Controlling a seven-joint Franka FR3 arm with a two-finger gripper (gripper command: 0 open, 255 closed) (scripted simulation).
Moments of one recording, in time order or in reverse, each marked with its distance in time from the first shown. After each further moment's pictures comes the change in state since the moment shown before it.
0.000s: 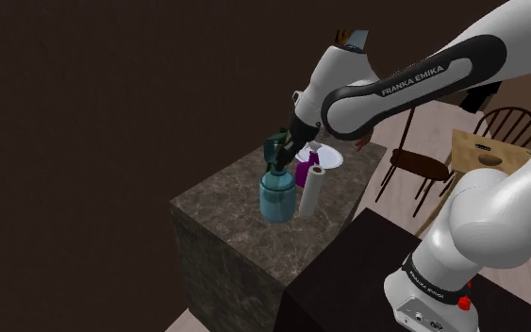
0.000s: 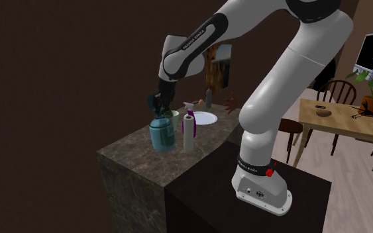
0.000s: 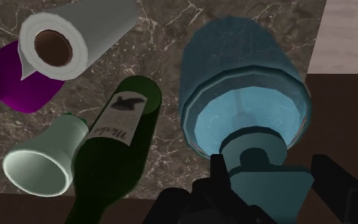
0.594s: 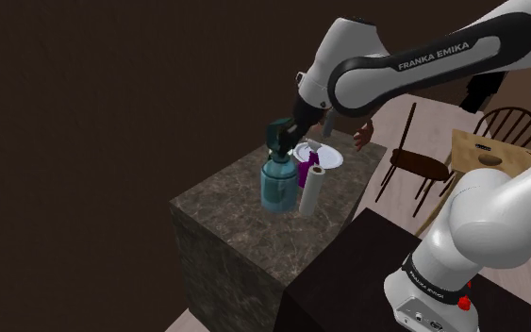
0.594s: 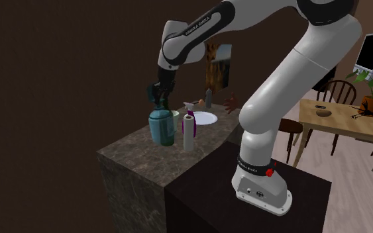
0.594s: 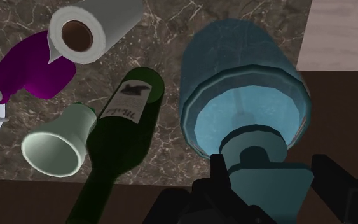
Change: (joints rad) arm 0.000 -0.077 -0.003 0.073 -0.002 -0.149 0.001
